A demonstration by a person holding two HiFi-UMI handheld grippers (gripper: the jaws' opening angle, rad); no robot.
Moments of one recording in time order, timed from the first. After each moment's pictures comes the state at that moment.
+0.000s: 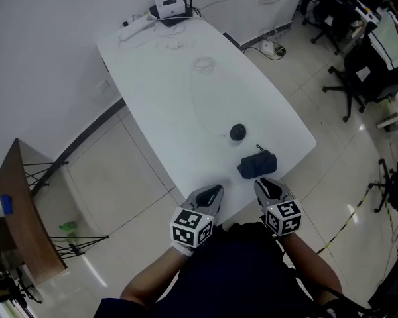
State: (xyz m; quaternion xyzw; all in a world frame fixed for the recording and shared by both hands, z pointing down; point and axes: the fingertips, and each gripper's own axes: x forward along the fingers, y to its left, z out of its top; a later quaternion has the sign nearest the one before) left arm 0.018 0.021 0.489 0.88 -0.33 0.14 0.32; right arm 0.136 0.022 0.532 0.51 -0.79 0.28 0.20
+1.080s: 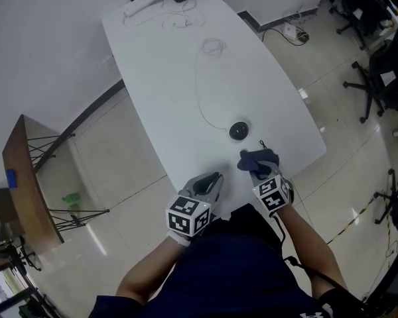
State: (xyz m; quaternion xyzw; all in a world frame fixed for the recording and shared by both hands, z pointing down) left arm 0.043 -0.018 0.519 0.83 -0.38 0.17 0.36; right arm 0.147 -0.033 0.637 0.34 -0.81 0.18 0.44
